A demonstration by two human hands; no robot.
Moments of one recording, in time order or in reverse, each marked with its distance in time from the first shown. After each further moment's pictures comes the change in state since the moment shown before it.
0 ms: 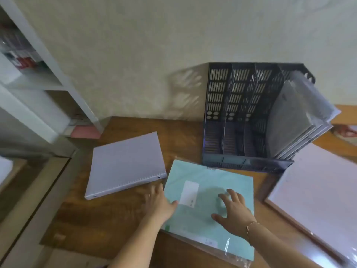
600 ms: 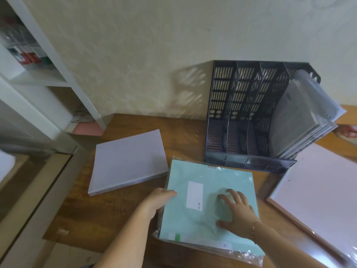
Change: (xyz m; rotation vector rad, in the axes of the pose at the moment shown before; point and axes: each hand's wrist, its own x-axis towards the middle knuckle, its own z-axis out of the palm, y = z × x) left_hand 0.002 -0.006 -0.036 -0.789 -0.467 -0.152; right_hand -0.006 0.006 -0.002 -0.082 -0.075 -0.062
